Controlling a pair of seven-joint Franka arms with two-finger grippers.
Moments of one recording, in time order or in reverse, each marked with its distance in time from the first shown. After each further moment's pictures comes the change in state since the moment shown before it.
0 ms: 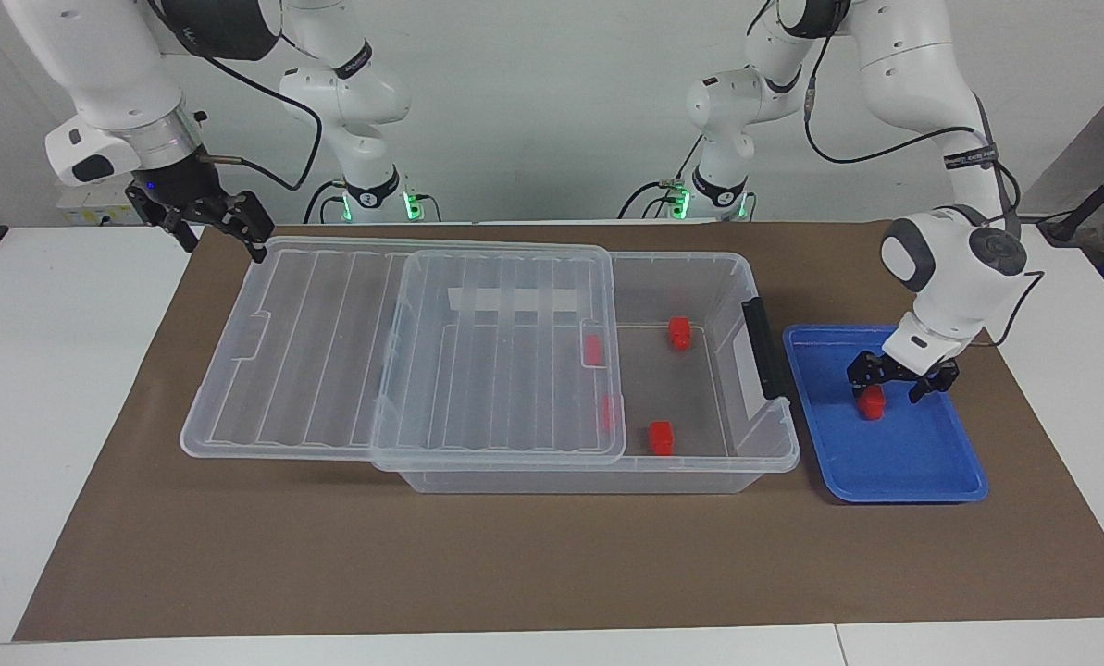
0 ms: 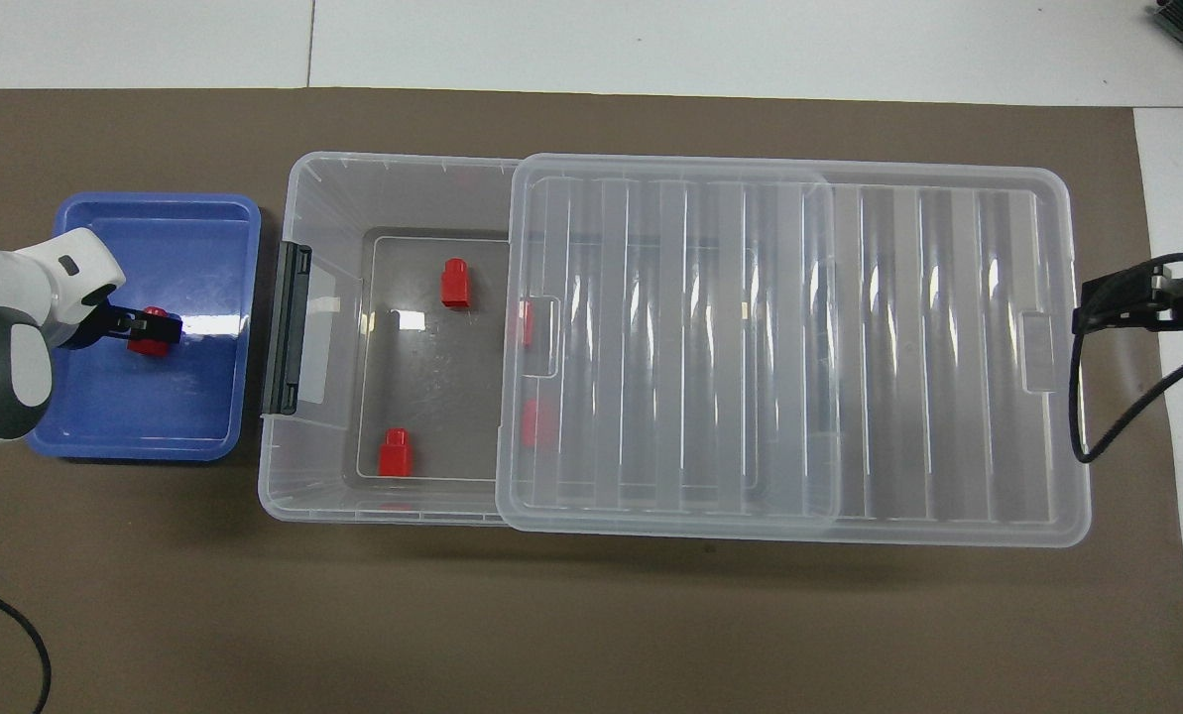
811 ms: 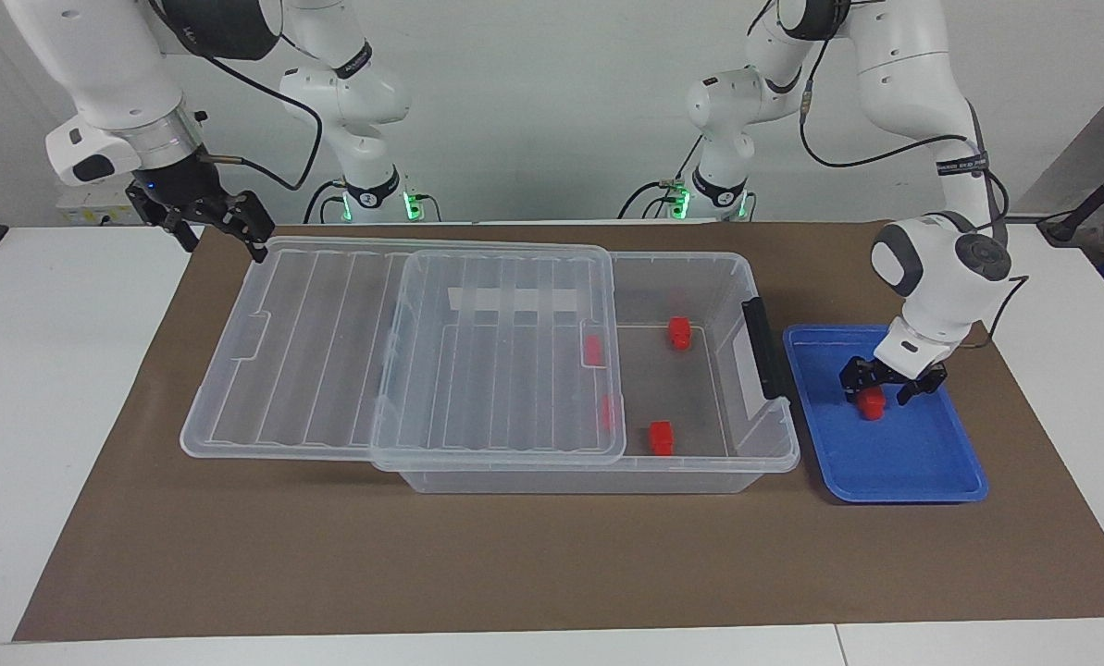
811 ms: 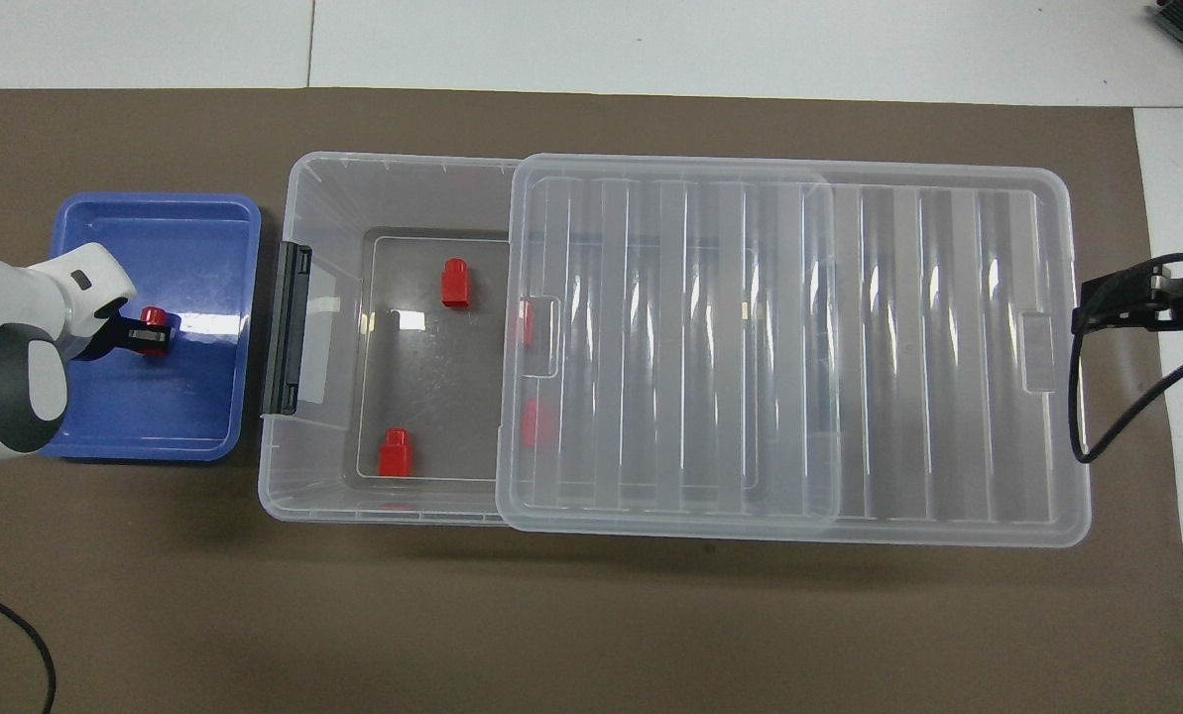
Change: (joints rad) left arm 0.001 0.000 0.001 -0.052 0.000 0.058 -0.012; right arm 0.001 0.000 0.000 0.000 0.000 0.000 0.000
